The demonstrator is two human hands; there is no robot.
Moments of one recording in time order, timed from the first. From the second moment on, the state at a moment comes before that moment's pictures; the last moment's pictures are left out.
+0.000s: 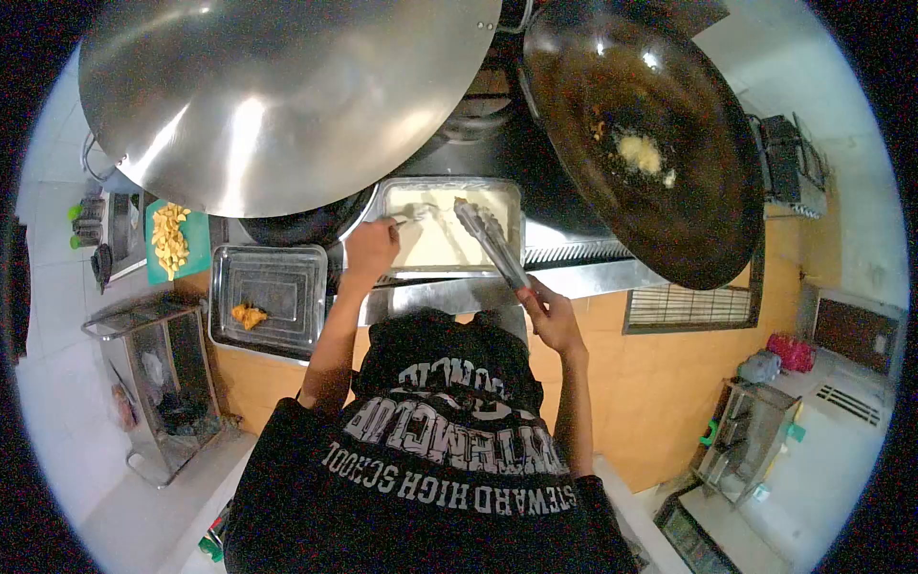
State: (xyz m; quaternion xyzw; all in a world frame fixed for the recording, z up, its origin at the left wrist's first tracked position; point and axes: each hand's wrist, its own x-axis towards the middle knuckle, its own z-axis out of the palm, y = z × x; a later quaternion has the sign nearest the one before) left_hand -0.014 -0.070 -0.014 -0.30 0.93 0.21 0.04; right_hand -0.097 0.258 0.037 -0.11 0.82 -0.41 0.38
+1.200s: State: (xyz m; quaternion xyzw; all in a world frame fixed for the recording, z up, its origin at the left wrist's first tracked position) left_hand 0.007 -0.075 0.001 -0.37 0.87 0.34 0.01; right_hand -0.112 0.229 0.016 -0.27 0.91 -0.23 0.21
